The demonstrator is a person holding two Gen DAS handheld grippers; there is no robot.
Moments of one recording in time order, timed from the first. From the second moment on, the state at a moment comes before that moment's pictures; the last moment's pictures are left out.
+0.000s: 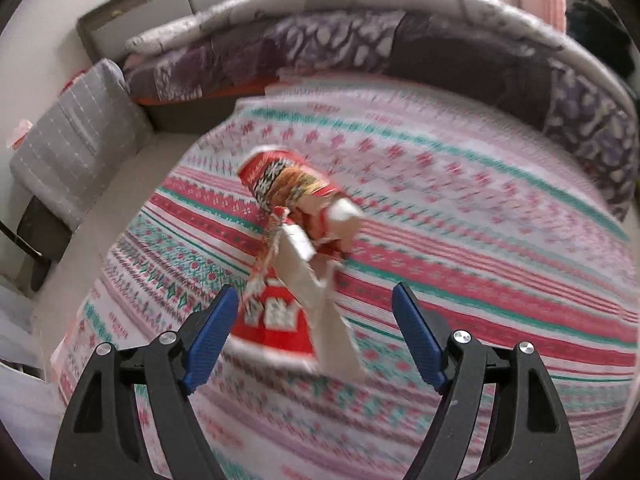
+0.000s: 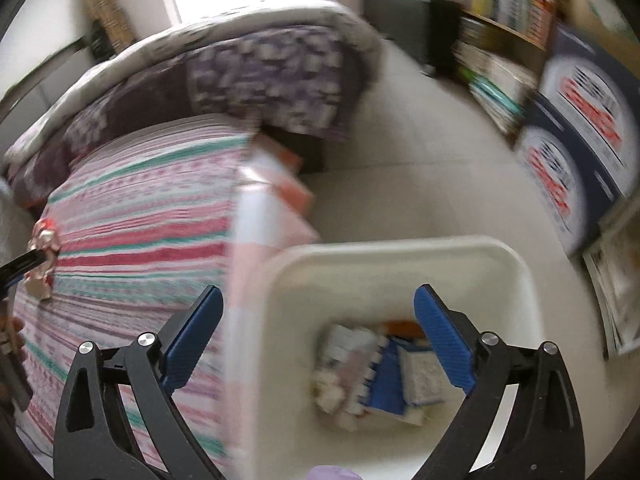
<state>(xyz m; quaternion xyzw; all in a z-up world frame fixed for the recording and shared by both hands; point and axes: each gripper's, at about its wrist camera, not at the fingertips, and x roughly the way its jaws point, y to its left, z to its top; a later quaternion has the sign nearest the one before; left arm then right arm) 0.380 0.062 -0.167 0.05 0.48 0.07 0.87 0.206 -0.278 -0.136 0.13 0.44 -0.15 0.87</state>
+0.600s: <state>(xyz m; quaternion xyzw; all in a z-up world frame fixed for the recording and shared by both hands) 0.300 0.201 -0.182 -0.04 0.48 0.00 0.88 0.406 -0.012 -0.117 0.02 0.45 0.08 0.89</state>
